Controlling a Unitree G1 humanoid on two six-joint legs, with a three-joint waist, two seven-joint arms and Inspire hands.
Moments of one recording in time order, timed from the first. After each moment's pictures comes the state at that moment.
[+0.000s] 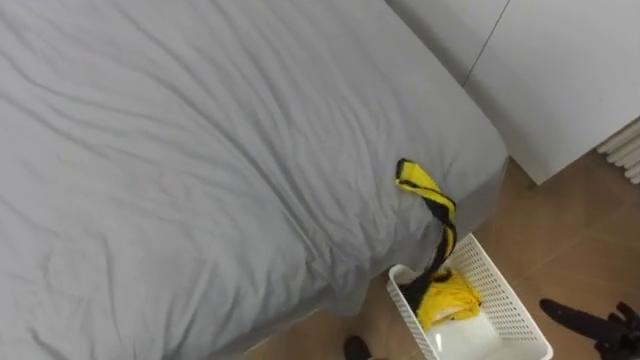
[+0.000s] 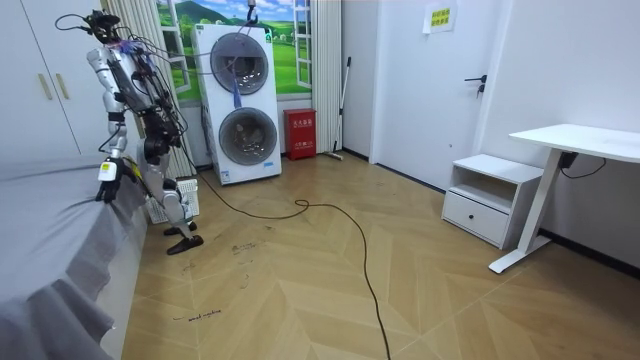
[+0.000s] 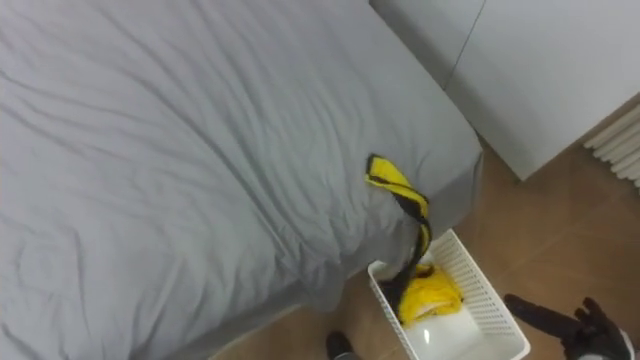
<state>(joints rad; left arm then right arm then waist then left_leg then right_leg) 0.10 0.27 -0.14 1.14 0.03 0.02 0.30 -0.11 -0.49 -0.29 1.18 0.51 -0.07 -0.01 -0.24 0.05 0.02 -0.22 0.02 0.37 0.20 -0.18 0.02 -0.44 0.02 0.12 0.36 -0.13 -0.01</state>
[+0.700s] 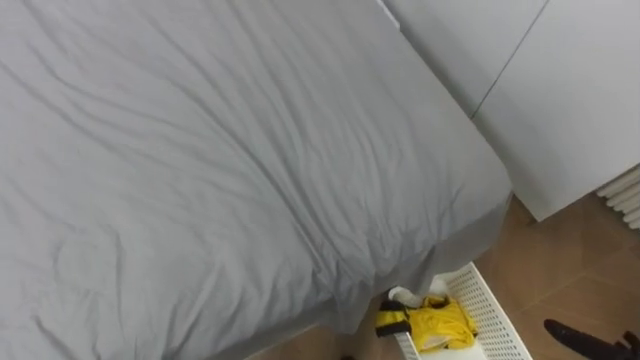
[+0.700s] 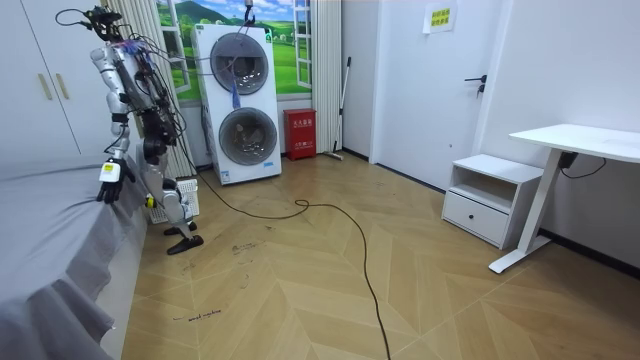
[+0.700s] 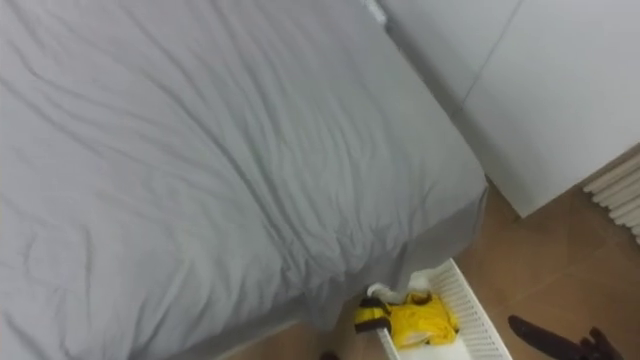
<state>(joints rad) 0.10 0.28 -0.14 1.13 0.00 0.00 0.28 -0.02 -0.46 -0.22 1.16 0.62 -0.07 -0.05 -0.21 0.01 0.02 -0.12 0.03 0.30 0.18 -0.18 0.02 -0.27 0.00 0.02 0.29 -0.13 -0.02</state>
